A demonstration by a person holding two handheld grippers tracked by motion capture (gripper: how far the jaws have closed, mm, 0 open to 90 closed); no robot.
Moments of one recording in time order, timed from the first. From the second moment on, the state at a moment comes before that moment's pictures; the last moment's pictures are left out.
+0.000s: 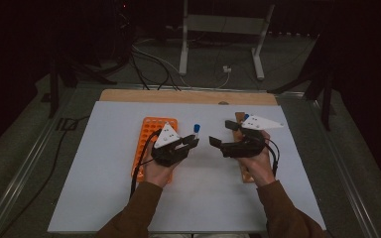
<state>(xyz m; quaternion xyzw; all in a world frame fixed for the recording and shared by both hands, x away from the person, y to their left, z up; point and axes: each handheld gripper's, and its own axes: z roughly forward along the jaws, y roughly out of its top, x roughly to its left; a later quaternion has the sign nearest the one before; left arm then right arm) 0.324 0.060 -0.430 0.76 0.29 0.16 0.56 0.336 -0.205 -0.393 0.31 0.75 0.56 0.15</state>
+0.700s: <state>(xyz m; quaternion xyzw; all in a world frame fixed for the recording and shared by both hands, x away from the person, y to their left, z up) 0.311 0.099 -0.434 0.75 0.30 0.16 0.56 0.332 -0.260 -0.409 0.36 0.75 0.52 0.20</state>
